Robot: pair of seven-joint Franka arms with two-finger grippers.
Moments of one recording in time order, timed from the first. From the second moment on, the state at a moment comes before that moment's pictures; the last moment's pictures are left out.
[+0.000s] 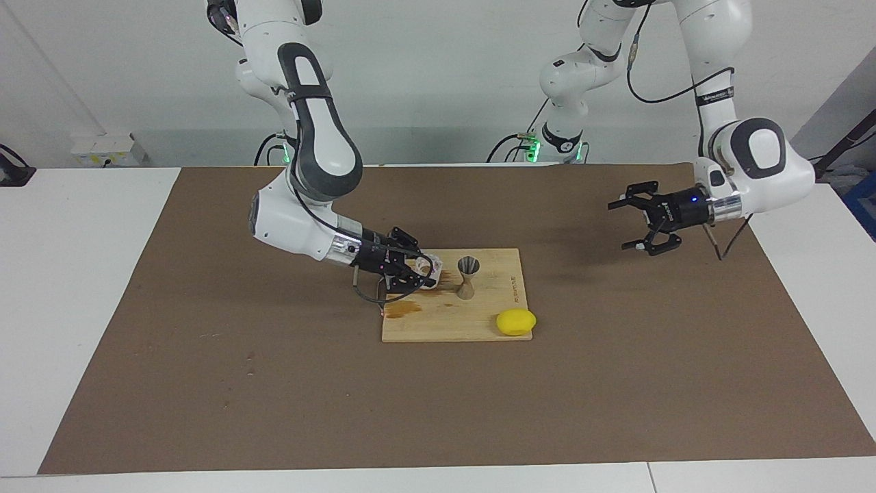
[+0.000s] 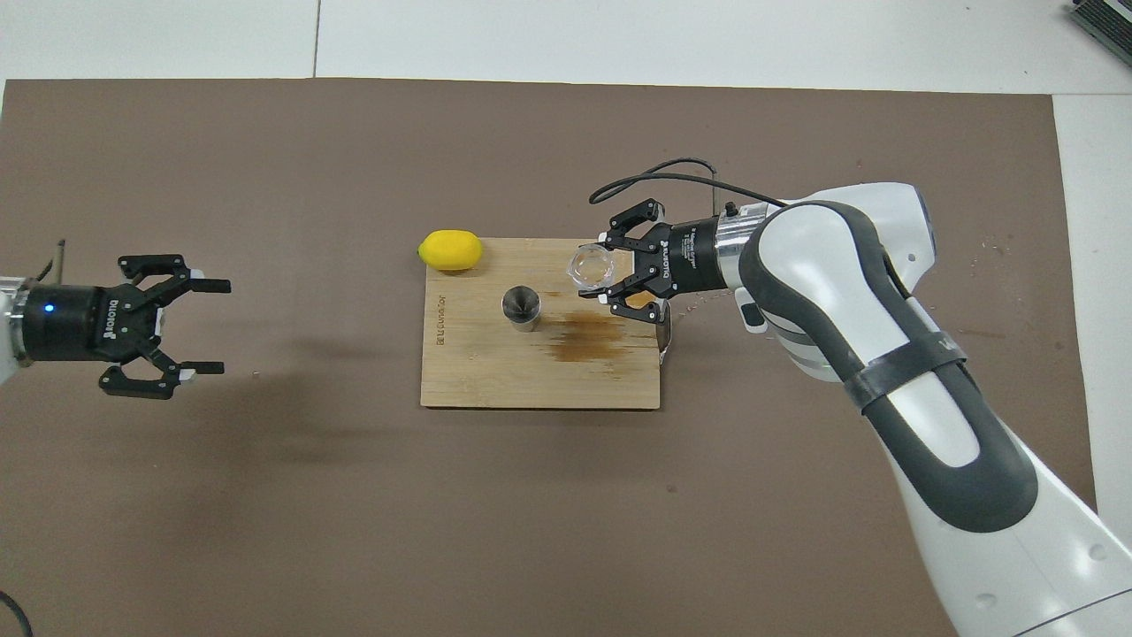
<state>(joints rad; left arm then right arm) 0.39 0.12 -0.08 -2.01 -1.03 1.53 1.99 0.37 0.36 -0.07 -1.79 1.19 2.13 1.19</state>
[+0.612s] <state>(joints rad) 0.48 0.10 -0.08 -1.66 -0.74 1.36 1.68 0.44 0.34 -0.08 -1.79 1.19 2.18 1.21</state>
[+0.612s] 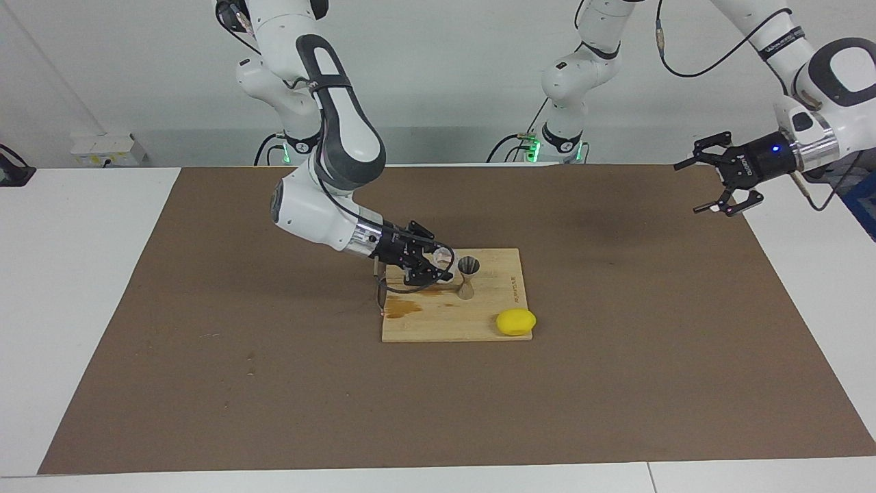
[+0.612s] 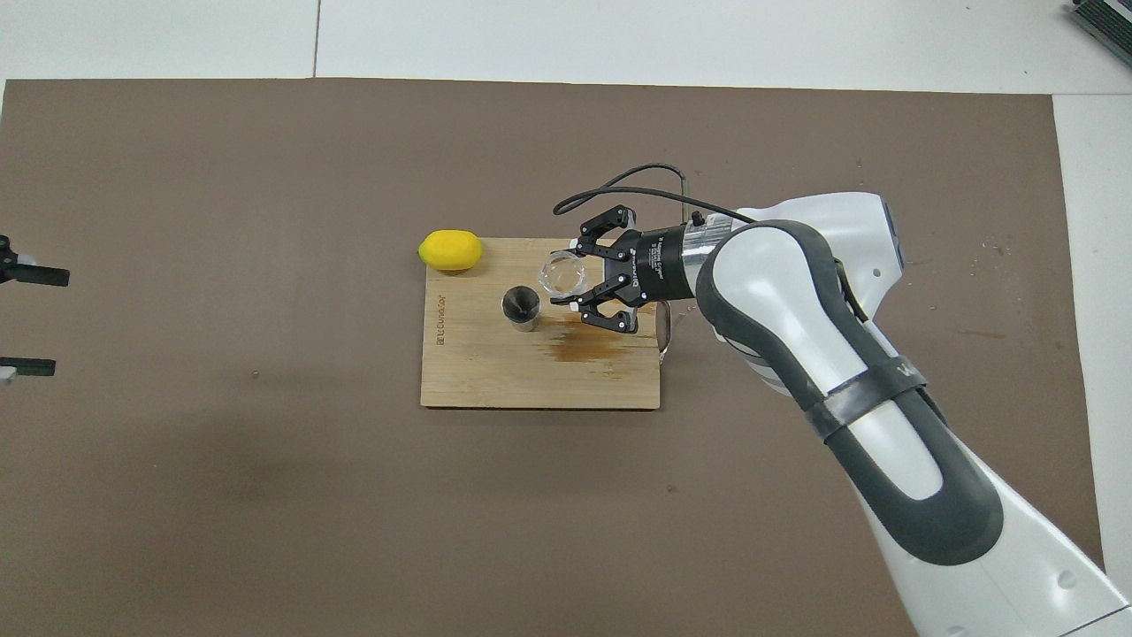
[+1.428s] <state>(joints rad) 0.33 0.11 -0.11 -1.47 -0.25 1.36 1.11 0.48 0.32 -0.09 -1.79 1.08 2.18 1.26</state>
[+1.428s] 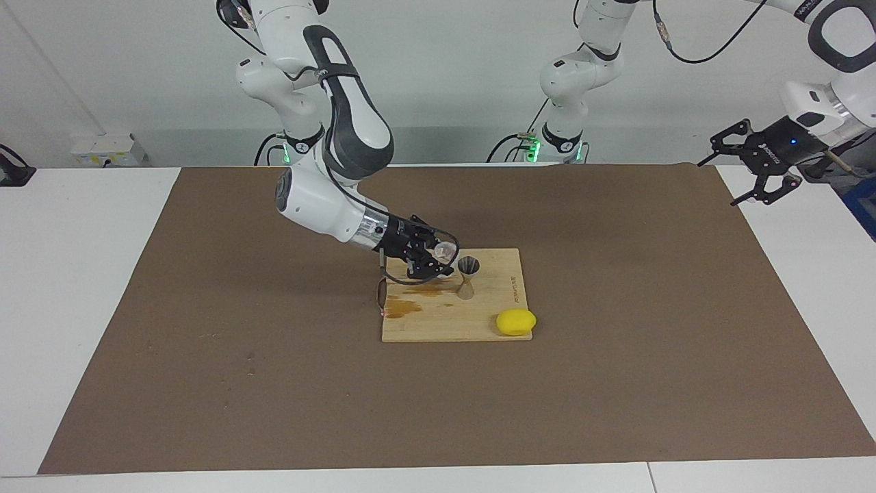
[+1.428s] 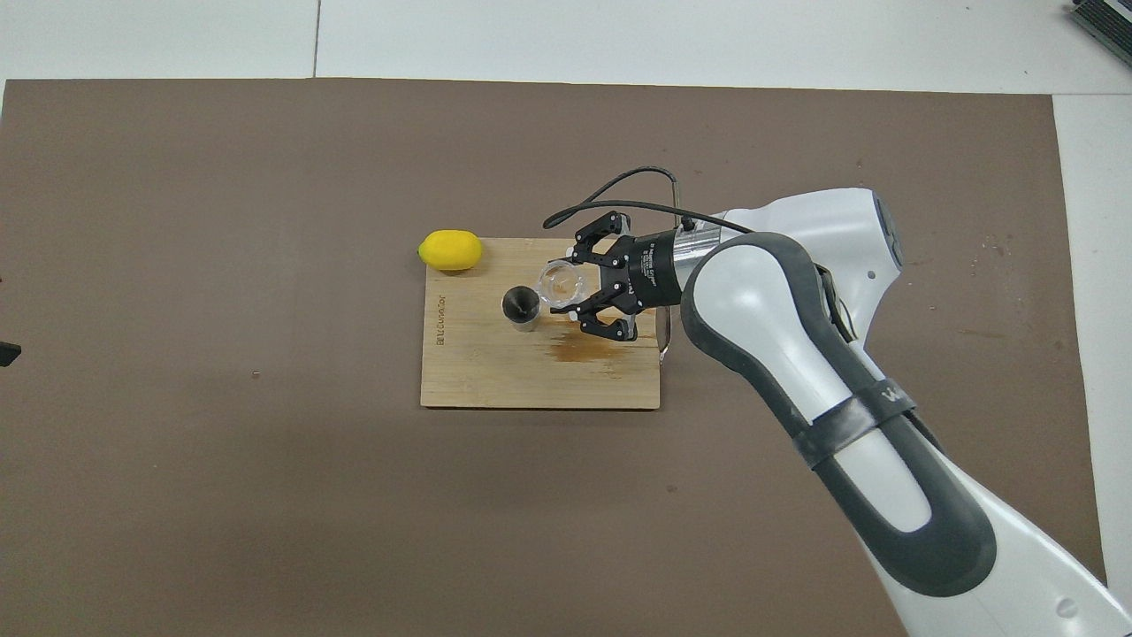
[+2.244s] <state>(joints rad) 0.09 -0.02 -0.12 -1.55 -0.02 1.36 0.27 0.51 0.31 -0.10 -1.78 0.93 2.18 1.38</state>
